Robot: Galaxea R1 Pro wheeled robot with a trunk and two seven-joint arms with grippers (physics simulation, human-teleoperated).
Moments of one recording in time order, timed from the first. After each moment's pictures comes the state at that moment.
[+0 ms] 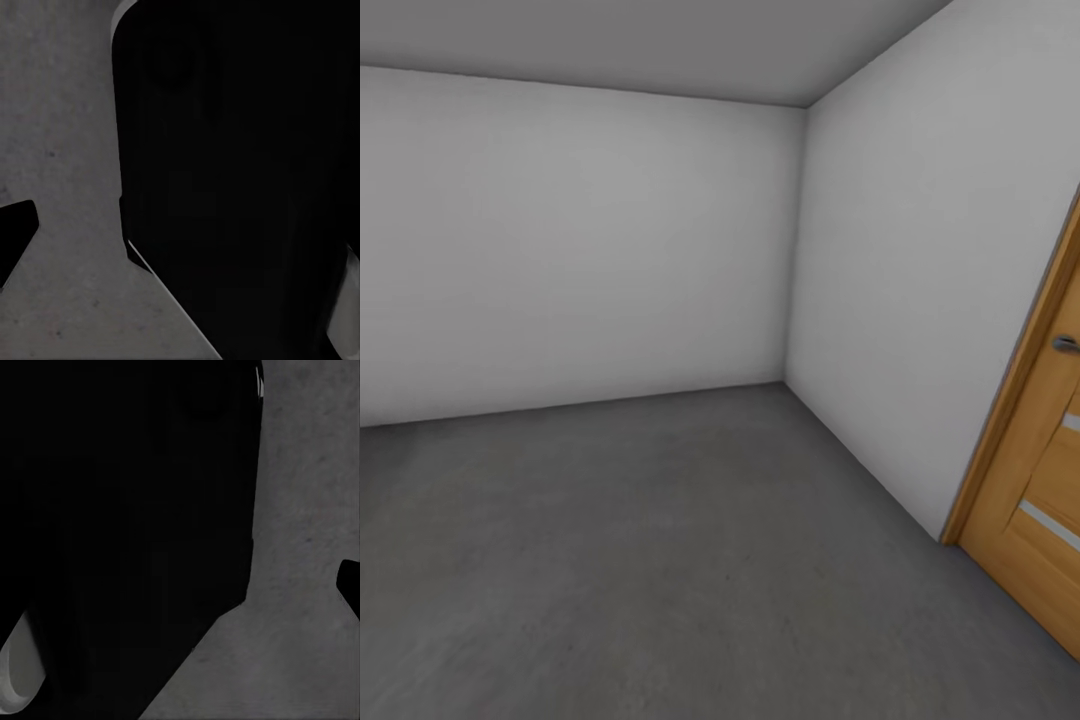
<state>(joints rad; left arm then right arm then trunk) 0.00 0.00 0.00 0.00 -0.01 -0.01 0.00 0.01 0.00 0.00 0.00 0.00 0.00 0.01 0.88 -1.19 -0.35</state>
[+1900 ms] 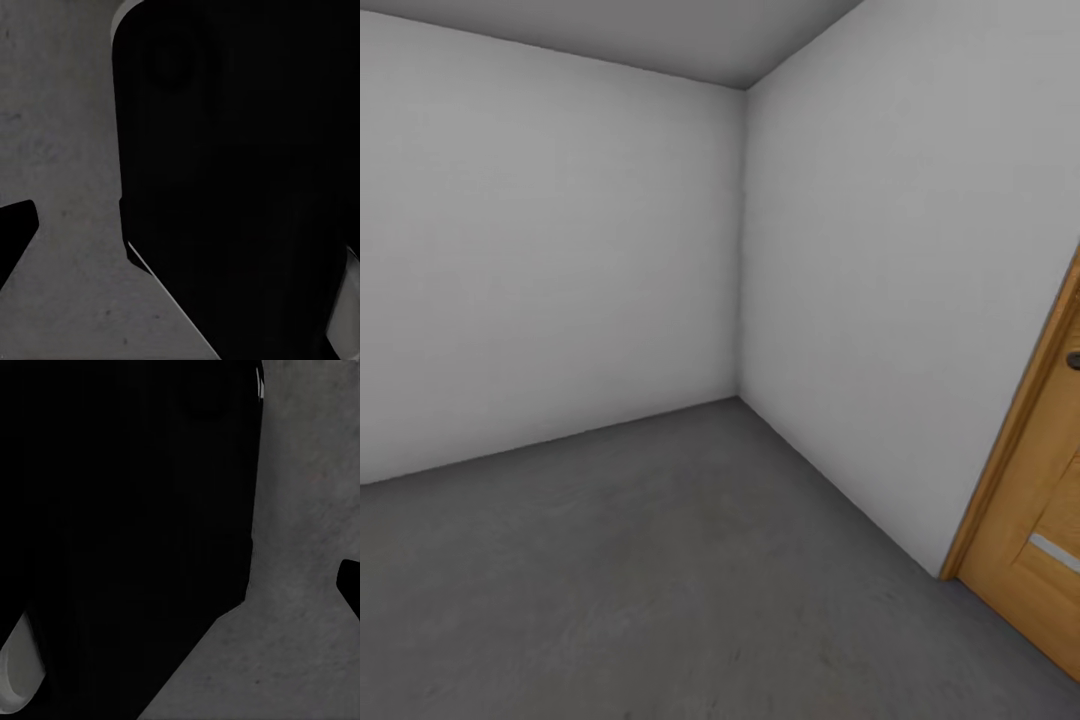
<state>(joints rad) 0.00 0.00 0.00 0.00 -0.01 -0.01 0.00 0.01 0.00 0.00 0.00 0.00 0.00 0.01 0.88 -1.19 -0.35</state>
